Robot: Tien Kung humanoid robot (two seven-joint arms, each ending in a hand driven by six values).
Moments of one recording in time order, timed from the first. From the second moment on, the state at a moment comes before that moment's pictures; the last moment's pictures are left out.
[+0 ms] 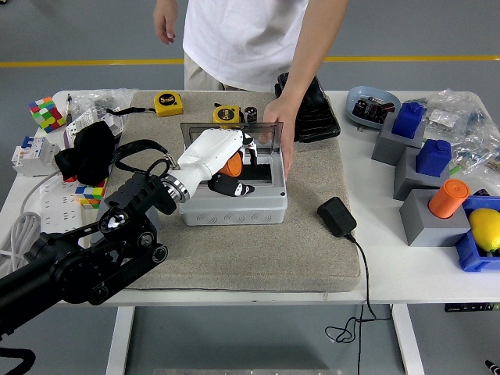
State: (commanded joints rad) left arm -0.65 0.19 -0.60 -1.17 1.88 0.30 0.08; right arm 0.08 -0.24 1.08 0.27 -0.40 -0.14 -0.12
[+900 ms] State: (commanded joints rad) left arm -0.67 0.16 -0.61 -1.12 1.91 0.29 0.06; right arm 0.08 -0.23 1.08 0.28 -0.40 -0.14 -0.12
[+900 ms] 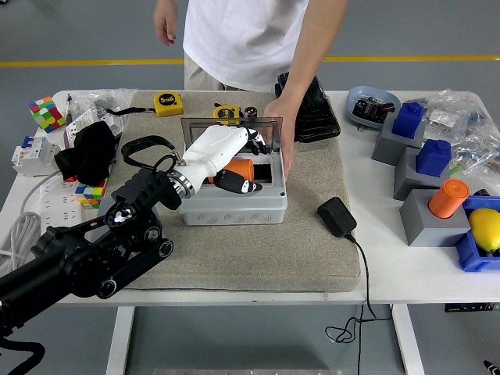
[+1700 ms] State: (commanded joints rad) left arm -0.64 0.19 -0.73 -1.23 1.80 0.45 -0.15; right arm 0.08 -0.23 1.09 0.28 -0.40 -0.14 -0.12
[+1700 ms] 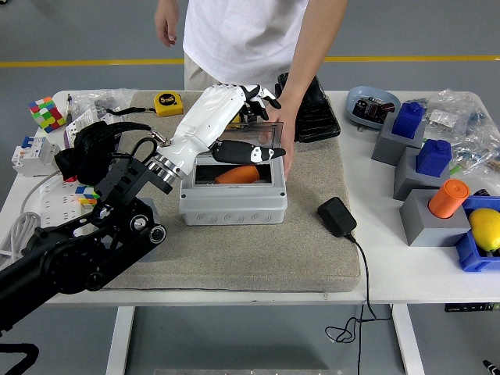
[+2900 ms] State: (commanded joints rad) left arm -0.54 0.28 -0.67 -1.31 1.73 0.26 0.06; right arm 0.07 -0.23 1.09 0.28 -0.41 -0.14 -0.11
